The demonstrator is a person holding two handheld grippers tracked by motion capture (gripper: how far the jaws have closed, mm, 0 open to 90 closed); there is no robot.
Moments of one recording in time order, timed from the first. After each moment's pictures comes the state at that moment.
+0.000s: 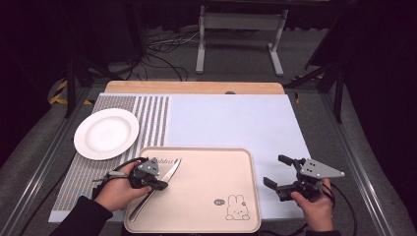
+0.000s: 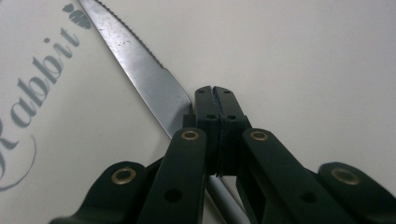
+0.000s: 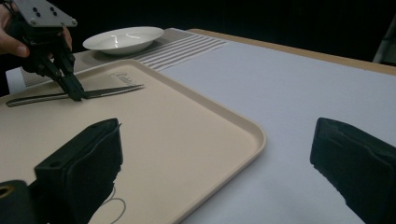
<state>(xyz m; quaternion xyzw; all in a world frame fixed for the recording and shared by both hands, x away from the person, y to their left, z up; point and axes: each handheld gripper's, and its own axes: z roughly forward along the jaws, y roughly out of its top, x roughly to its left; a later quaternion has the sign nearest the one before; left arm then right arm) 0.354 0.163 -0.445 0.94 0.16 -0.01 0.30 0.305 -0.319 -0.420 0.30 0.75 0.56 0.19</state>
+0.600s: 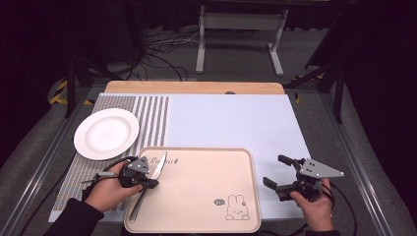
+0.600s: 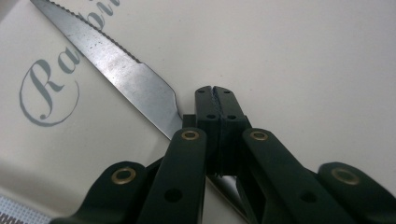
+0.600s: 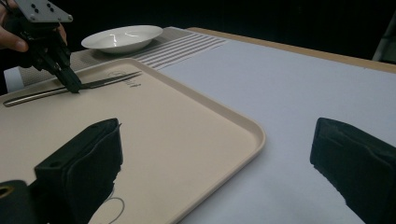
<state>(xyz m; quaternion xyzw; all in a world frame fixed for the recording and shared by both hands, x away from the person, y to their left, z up) 0.353 0.187 -0.445 0.94 0.20 0.01 0.29 0.306 -0.319 -0.421 0.30 0.75 0.56 0.19</state>
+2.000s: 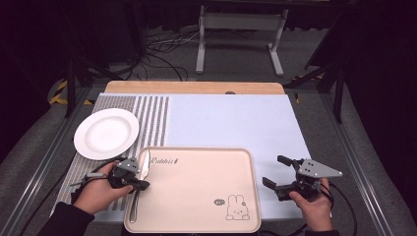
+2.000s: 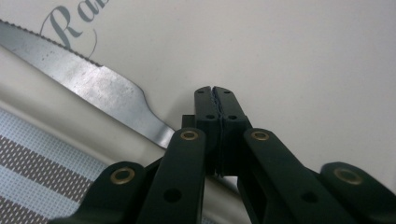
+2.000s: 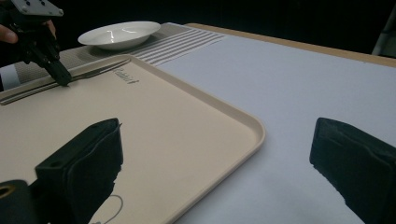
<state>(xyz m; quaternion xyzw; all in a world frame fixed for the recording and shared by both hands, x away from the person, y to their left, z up) 0.349 0.209 -0.441 0.93 0.23 -0.01 0.30 0.307 -0.318 -0.424 0.31 0.75 0.55 0.19</state>
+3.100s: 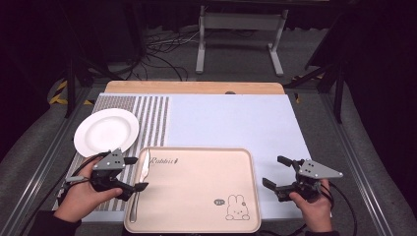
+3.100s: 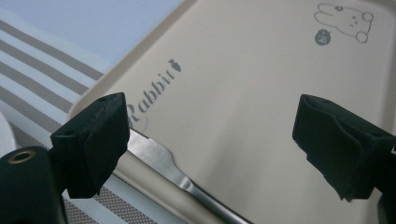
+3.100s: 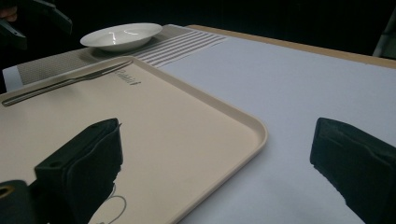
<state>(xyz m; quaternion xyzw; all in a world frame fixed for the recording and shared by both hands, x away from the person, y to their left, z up) 0.325 0.228 -0.394 0.87 0.22 0.10 0.42 0.305 -0.317 -0.423 0.31 0.75 0.55 0.19</state>
